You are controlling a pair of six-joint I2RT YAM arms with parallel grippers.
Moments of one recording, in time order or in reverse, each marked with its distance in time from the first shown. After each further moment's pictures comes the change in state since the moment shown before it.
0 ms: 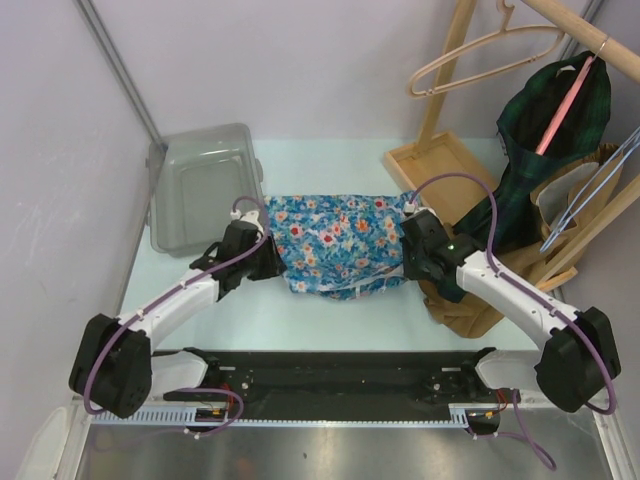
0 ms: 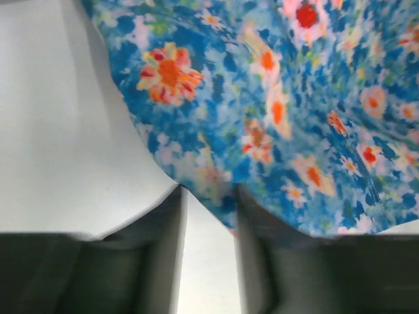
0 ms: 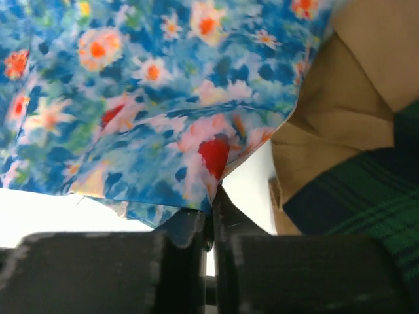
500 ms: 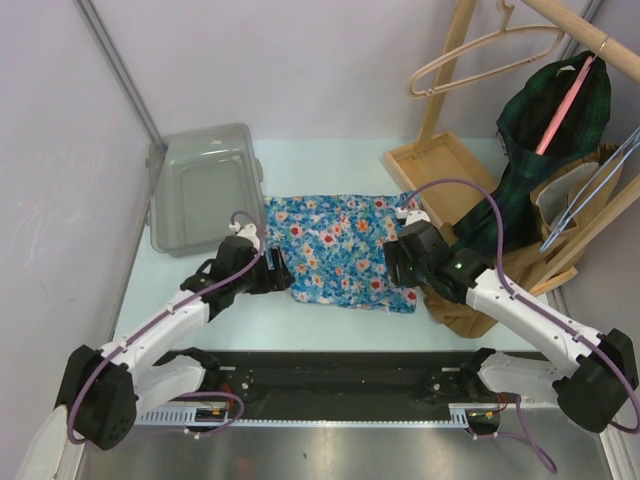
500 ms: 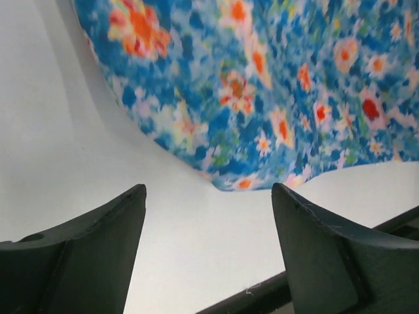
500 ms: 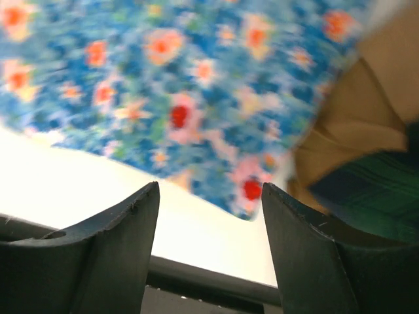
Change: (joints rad) left arm -0.040 -0.182 -0.097 -0.031 0.032 -0.016; right arm 0.114 -0.137 -0.035 0.013 0.041 -0.018
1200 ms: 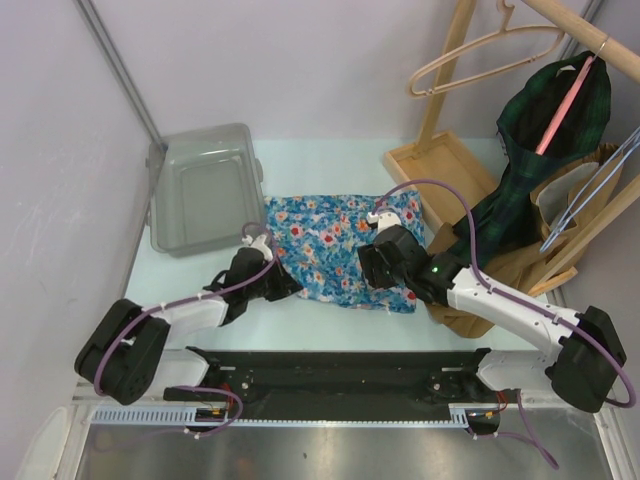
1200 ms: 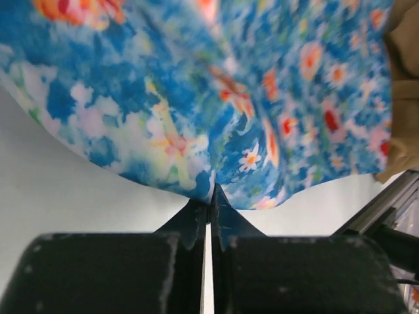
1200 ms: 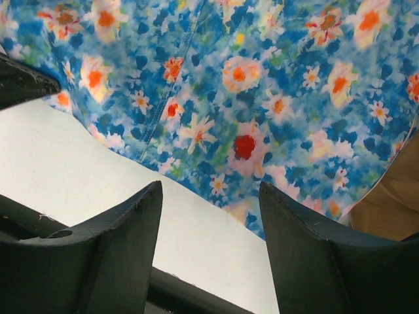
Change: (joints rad) left arm -0.034 0.261 -0.206 0.539 0.151 -0.218; right arm 0.158 0.103 0.000 0.199 0.000 -0.030
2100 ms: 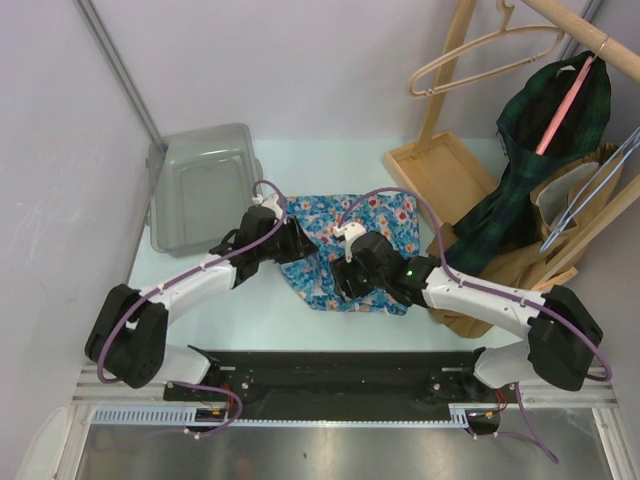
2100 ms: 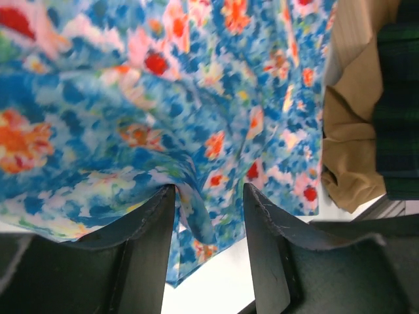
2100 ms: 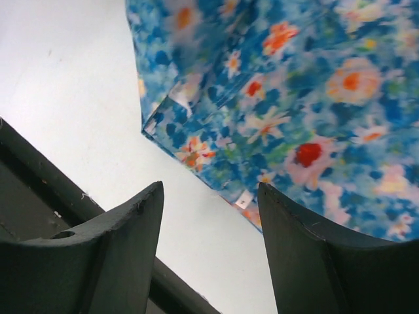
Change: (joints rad) left arm -0.008 0.081 0.396 -0.278 -0.038 0.070; right arm 0.068 0.127 0.002 0.184 -0.180 -0.094
